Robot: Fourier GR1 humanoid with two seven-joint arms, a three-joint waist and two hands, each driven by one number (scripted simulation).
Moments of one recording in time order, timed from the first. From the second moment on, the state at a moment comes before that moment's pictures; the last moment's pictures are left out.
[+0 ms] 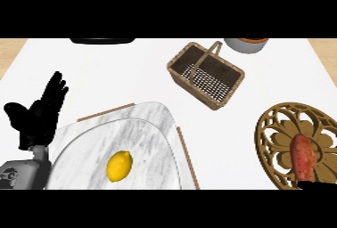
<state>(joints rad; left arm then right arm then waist) -0.16 0.29 0.03 -1.51 0.06 0.16 0.16 0.27 -0.30 -0.25 -1.88 0.39 0.11 0.50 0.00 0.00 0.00</state>
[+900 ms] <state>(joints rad) -0.17 0.24 0.09 -1.51 0.01 0.11 0.18 0.19 -0.24 -0.27 -1.70 0.54 0.12 0.43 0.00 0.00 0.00</state>
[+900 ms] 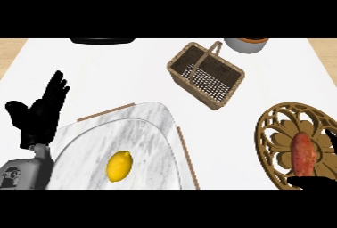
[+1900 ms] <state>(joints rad) -0.20 0.22 0.12 -1.47 -0.01 0.08 0.15 0.15 -0.25 -0.23 -1.58 0.59 0.17 0.30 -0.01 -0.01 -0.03</state>
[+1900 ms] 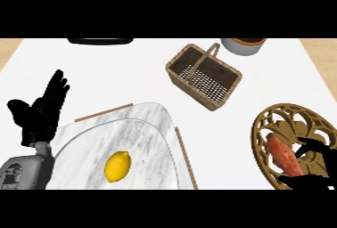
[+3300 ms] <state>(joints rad) -0.28 0.18 0.04 -1.44 -0.03 0.05 0.18 -0.42 0.00 0.60 -1.64 0.71 -0.54 0.76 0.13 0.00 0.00</state>
